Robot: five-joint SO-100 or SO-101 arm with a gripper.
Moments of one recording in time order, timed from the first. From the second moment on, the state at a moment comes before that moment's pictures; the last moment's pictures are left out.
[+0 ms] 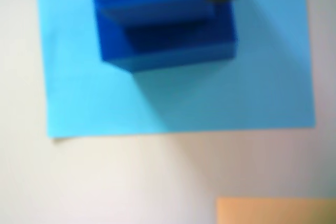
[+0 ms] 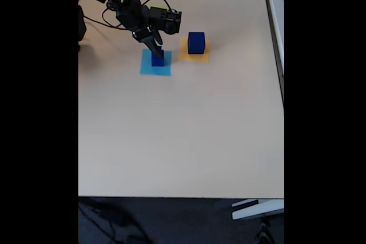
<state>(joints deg) 14.7 110.0 125.4 38.1 75.7</state>
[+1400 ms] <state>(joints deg) -18.6 89.8 115.0 37.8 115.0</state>
